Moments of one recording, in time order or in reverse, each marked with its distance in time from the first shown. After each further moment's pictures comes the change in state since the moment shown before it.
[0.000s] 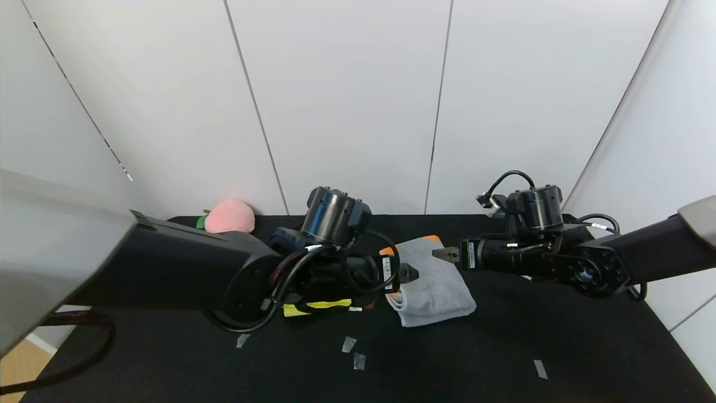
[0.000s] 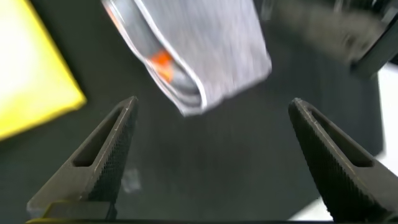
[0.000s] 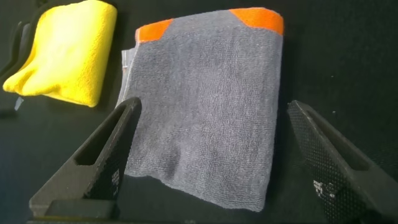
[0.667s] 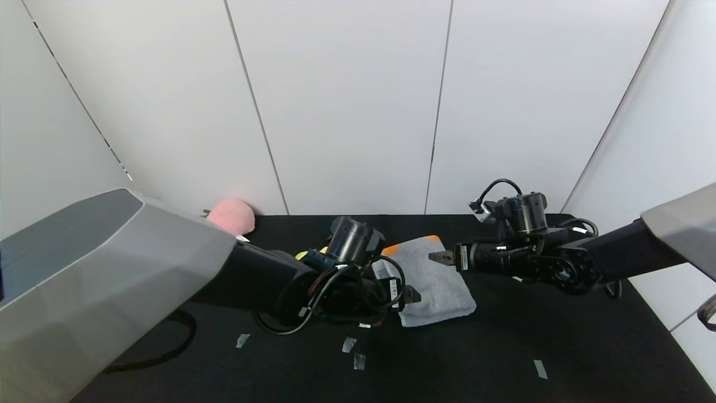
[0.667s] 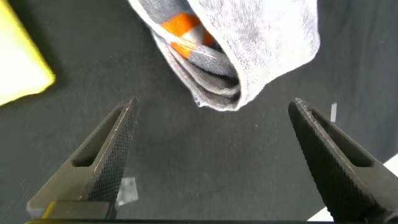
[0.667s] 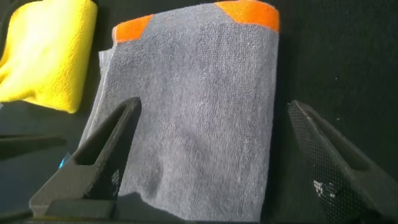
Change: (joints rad) left arm 0.017 0.171 -0.048 -0.005 -0.063 -0.045; right arm -0.010 0.094 -0.070 0.001 0.002 0.001
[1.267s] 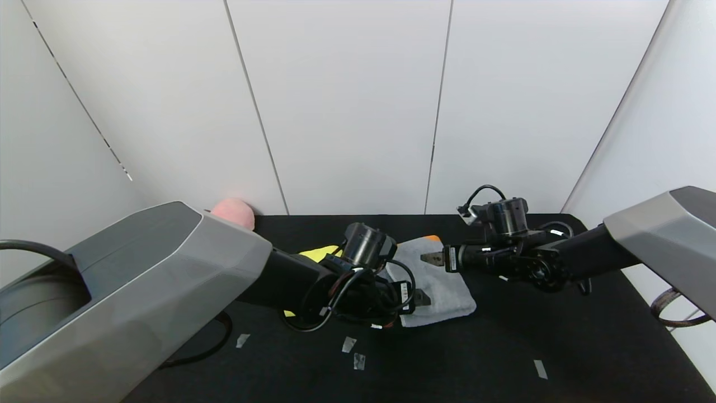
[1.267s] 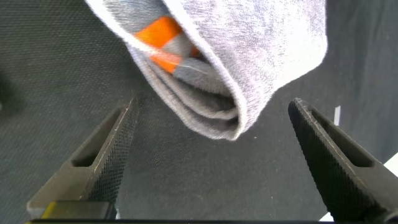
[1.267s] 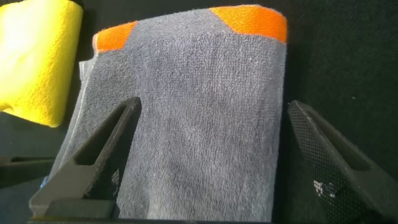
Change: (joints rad) left arm -0.008 0.097 -0.089 0.000 -0.039 0.001; right arm 0.008 0.108 -0.108 0.005 0.000 0.001
